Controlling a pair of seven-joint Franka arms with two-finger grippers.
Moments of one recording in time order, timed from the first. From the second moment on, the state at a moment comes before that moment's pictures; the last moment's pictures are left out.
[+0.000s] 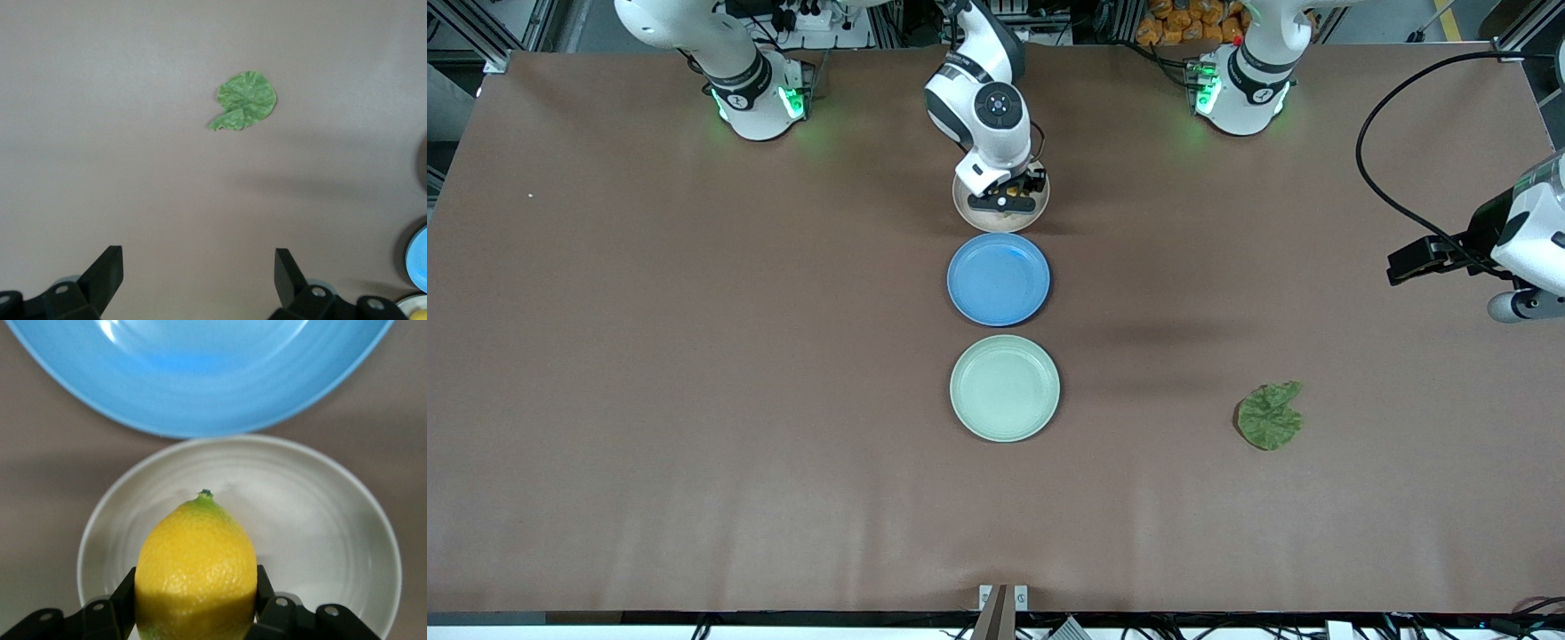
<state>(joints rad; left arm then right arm) 0.02 0.14 -0.09 -1.48 0.05 1.55 -0.17 1.14 0.50 -0.04 -1.99 0.34 2.42 0.96</state>
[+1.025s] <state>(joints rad) 0.01 0.16 -0.10 -1.48 0.05 1.57 -0.17 1.13 0.36 -0.49 -1.99 0.34 2.28 0.48</state>
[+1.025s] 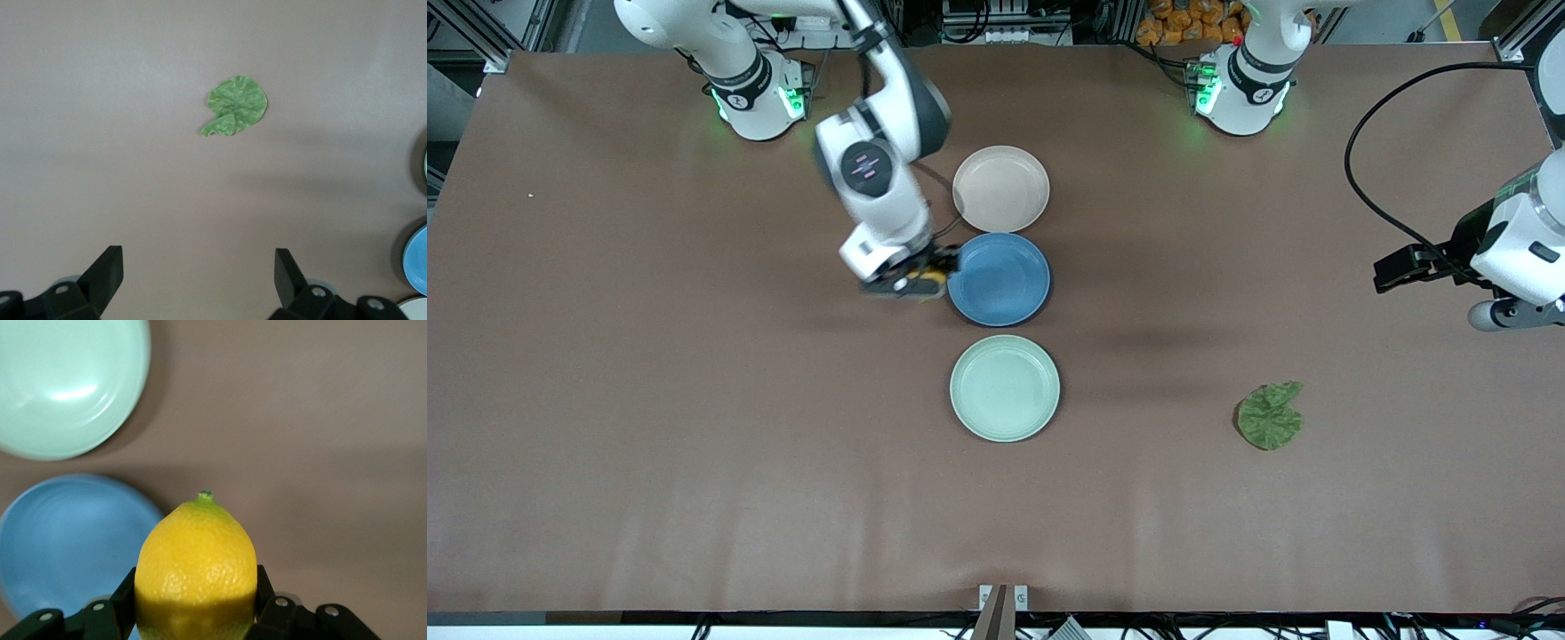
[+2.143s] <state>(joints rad) -0.01 0.16 -0.10 -1.47 0.05 1.59 -0.17 0.70 0.41 -0.67 -1.98 0.34 2.22 -0.35</state>
